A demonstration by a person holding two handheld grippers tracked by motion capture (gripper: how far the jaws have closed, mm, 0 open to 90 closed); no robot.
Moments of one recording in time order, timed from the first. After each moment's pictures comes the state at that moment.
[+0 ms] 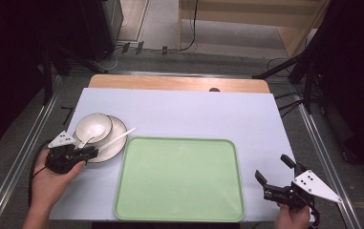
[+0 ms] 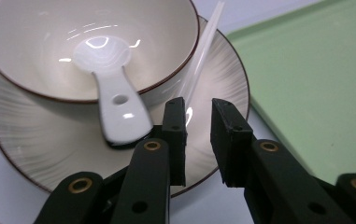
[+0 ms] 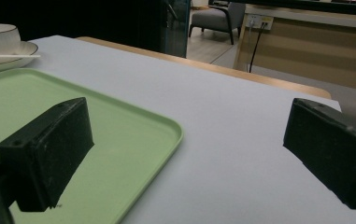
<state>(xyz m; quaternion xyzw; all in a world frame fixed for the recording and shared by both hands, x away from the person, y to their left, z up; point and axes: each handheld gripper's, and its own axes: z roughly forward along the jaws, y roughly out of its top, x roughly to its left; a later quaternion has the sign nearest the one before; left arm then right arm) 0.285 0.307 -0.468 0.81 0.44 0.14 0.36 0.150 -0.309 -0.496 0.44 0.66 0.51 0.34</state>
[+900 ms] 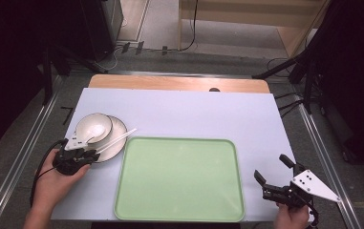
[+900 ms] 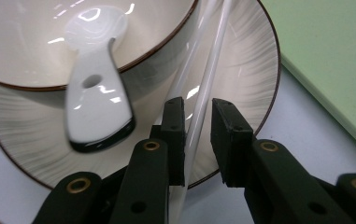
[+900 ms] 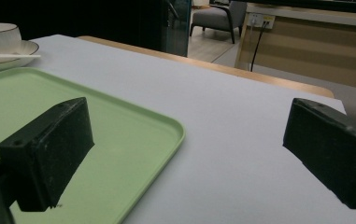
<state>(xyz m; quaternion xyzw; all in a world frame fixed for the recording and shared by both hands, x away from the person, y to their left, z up) 0.291 0.288 -0.486 0.86 0.40 0.16 0.27 0.152 -0.308 -0.498 0.44 0.66 0.51 0.34</state>
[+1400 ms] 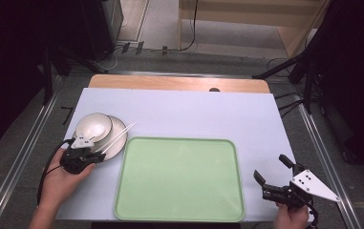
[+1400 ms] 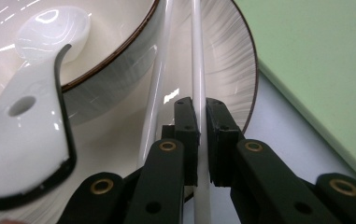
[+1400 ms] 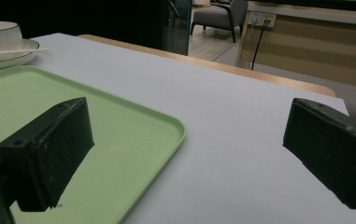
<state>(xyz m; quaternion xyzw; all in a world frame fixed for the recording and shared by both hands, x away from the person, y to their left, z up) 0.293 0.279 -0.488 0.86 0.39 0.14 0.29 0.152 -0.308 -0.498 0.44 0.66 0.51 0.34</state>
